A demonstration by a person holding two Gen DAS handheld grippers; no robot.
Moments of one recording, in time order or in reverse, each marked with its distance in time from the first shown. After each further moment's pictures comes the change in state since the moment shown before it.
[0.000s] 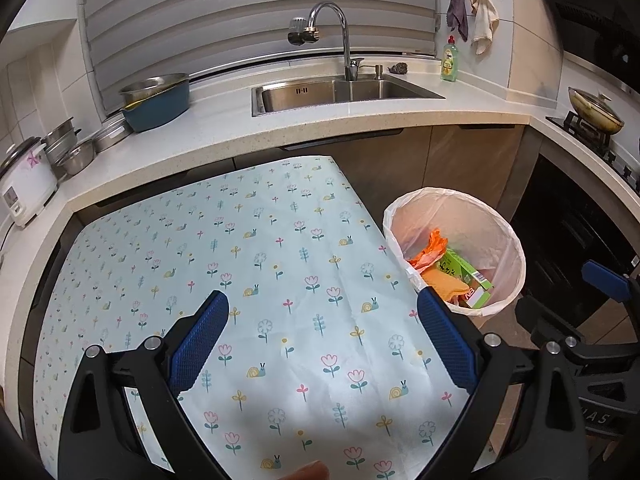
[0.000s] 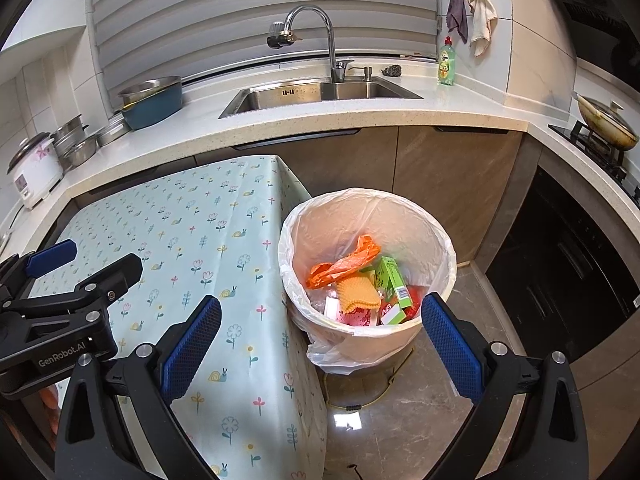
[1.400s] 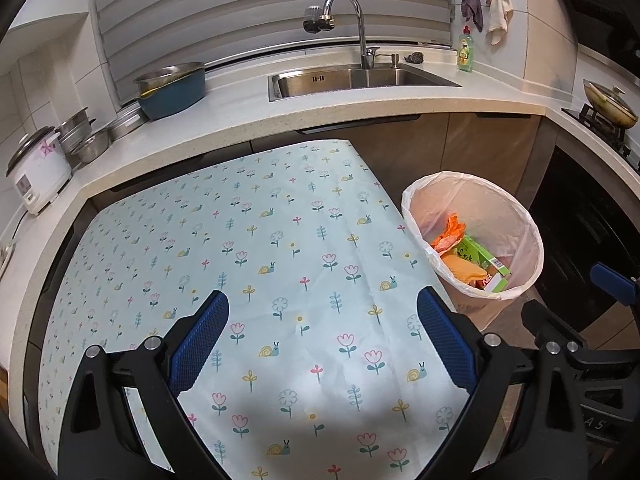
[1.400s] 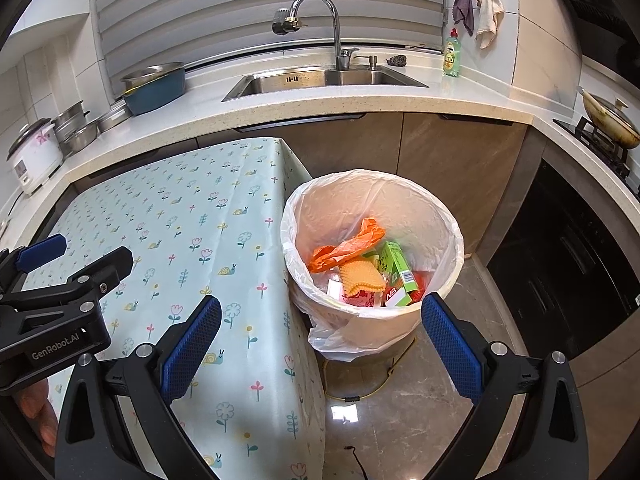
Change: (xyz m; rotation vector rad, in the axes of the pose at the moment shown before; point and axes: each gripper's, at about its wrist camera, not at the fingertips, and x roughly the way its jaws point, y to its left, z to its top) left arm 0.002 0.005 -0.017 -0.010 0.032 0.061; right arm 0.012 0.006 -0.018 -0.018 0.030 0.000
